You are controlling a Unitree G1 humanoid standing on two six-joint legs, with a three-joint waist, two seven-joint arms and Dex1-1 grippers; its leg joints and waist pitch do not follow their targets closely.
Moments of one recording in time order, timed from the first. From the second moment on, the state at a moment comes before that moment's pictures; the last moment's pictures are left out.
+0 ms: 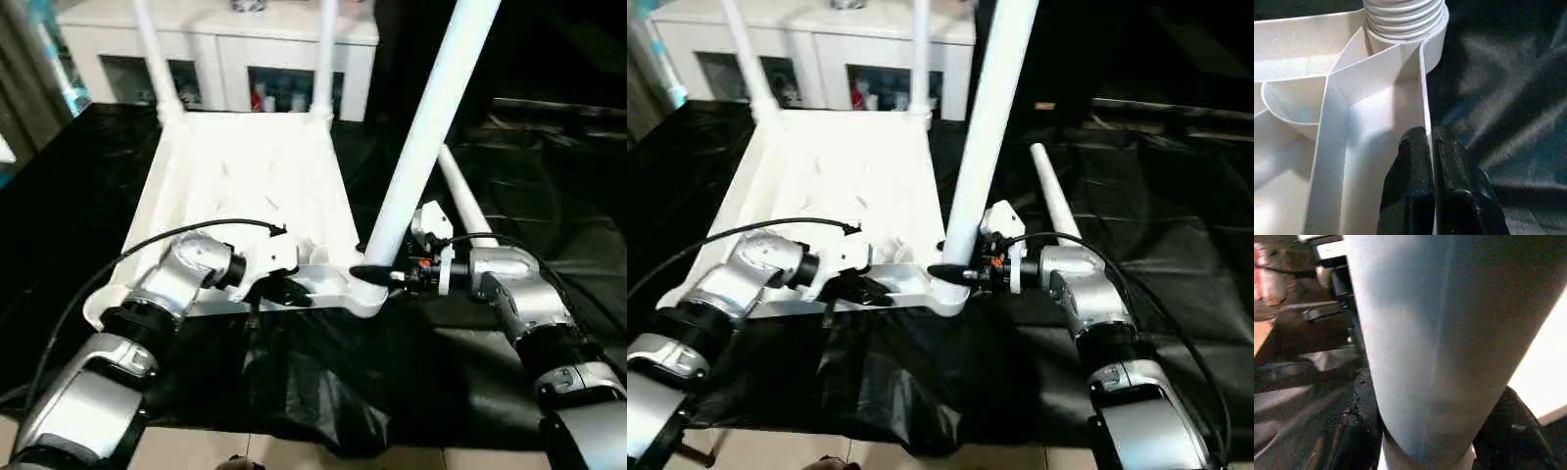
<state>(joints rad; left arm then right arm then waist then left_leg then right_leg) -0.73 0.40 -0.37 0.75 0.06 -0.06 -1.31 -0.63 -0.36 0.15 0.73 0.22 0.01 1.29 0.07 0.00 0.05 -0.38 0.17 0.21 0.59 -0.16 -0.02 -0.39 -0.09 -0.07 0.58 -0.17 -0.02</state>
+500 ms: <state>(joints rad) -0.73 0.35 -0.34 0.75 0.07 0.08 -1.17 -0.64 -0.28 0.10 0.81 0.20 -0.05 1.03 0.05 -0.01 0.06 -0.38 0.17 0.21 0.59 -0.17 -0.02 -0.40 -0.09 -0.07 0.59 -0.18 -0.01</state>
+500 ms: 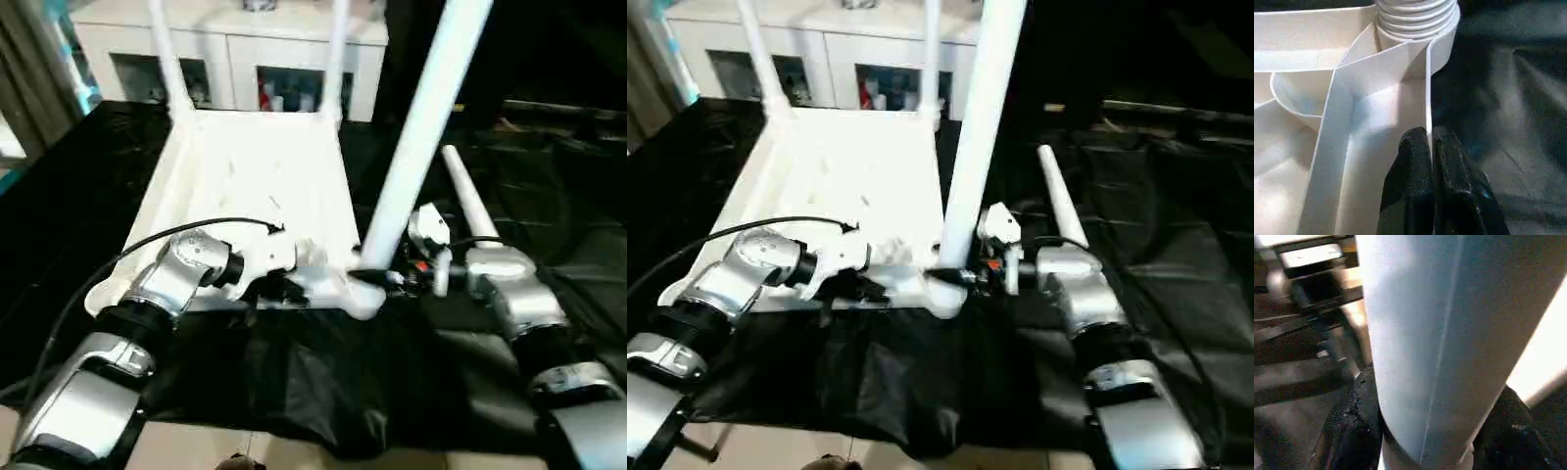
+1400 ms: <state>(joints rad) -0.86 0.13 -0.27 0.82 0.12 0.44 -0.69 -0.92 -0.03 -0.04 1.13 0.12 0.03 0.15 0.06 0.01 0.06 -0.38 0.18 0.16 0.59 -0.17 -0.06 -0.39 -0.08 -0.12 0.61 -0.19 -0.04</state>
